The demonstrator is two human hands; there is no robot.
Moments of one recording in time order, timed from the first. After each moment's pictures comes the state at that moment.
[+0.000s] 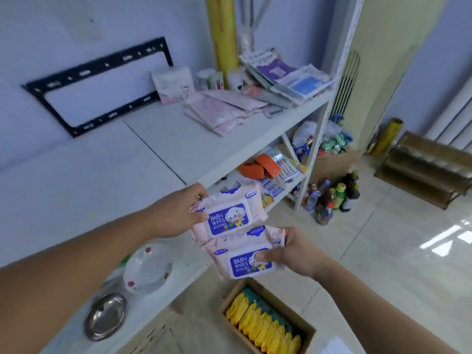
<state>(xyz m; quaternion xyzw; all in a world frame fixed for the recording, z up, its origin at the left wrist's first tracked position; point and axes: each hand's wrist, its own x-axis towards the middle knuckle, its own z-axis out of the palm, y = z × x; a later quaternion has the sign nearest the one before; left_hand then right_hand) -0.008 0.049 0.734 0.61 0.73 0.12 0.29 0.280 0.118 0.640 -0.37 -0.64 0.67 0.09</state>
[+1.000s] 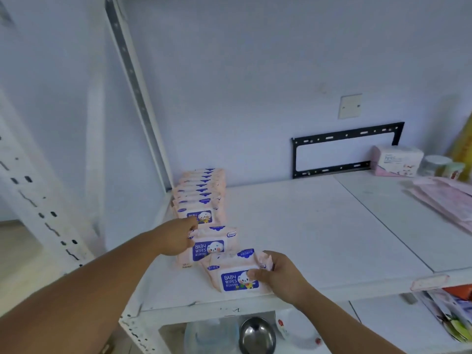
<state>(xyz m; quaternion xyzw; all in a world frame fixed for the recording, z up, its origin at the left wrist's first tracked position) -0.361 -0.336 0.810 0.35 0.93 0.00 0.13 -0.157 -0.128 0.717 -0.14 -0.76 0.63 0.03</state>
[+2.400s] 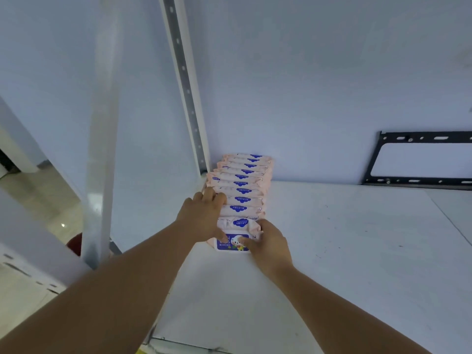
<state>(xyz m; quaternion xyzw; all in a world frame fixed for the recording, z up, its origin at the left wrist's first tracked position) -0.485 -0.320 0.761 0.29 0.95 -0.08 -0.02 -0.384 -0.152 0.682 -0.17 -0.87 0.45 0.07</state>
